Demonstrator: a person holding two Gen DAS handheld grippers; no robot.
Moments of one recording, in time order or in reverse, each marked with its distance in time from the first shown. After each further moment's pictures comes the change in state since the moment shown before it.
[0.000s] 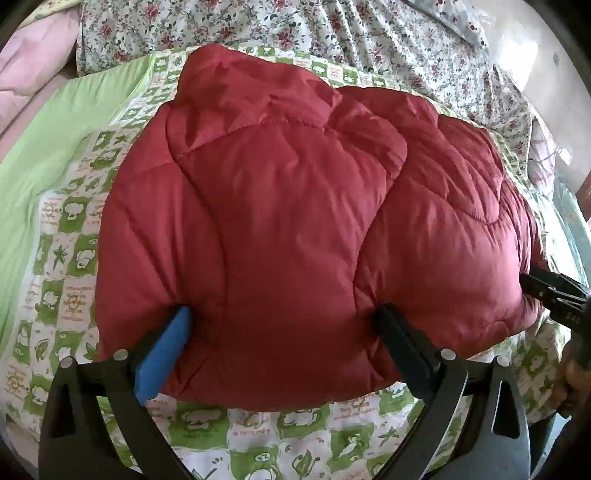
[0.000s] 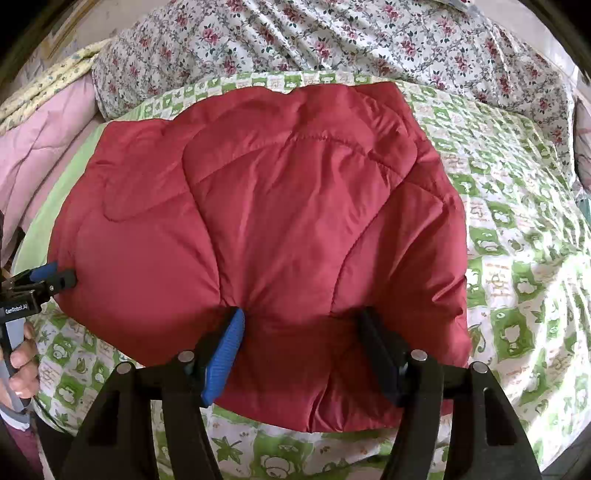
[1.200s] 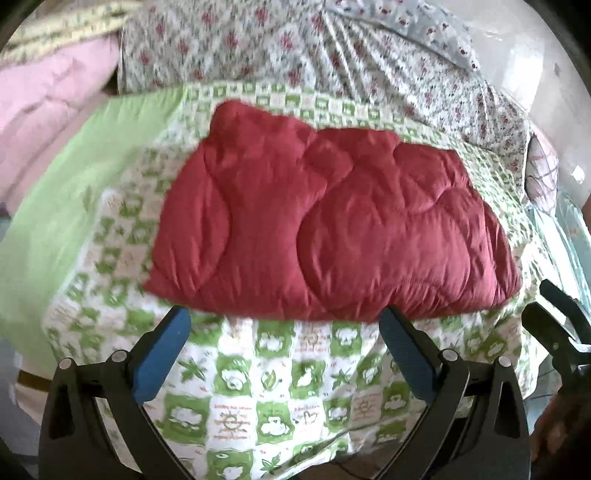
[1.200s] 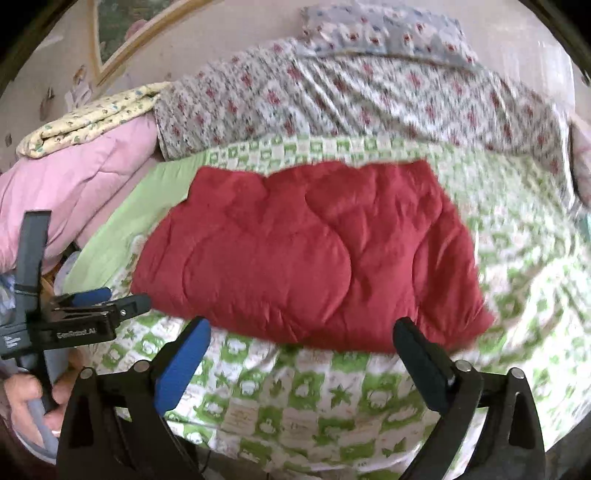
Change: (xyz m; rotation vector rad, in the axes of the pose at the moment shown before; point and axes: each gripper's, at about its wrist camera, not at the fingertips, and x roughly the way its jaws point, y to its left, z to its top) left arm -0.101 -0.035 -0.031 -0.039 -0.098 0.086; right arm -0.123 0.078 -0.039 -0.045 -0.253 0.077
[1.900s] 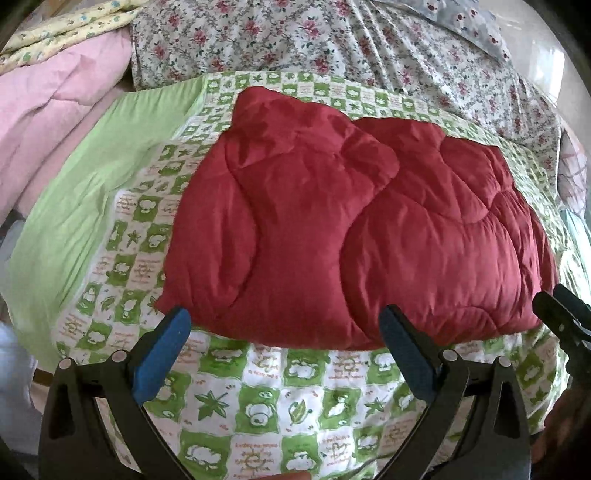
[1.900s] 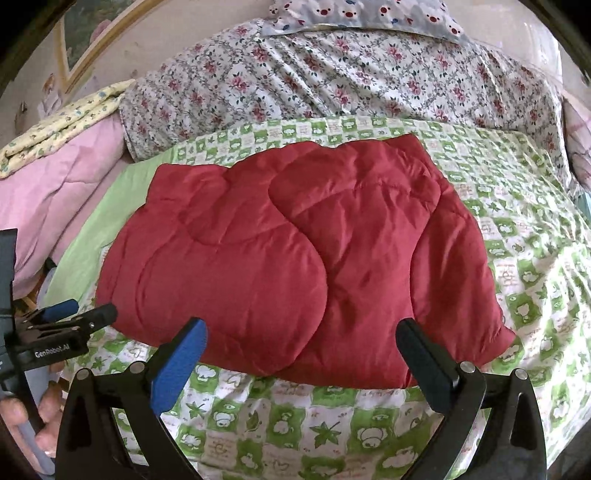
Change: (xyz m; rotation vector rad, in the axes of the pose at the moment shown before) left arm 0.041 0.010 0.011 -0.018 0.038 0.117; right arm 0.067 -0.033 0.006 0.107 0.082 -0.025
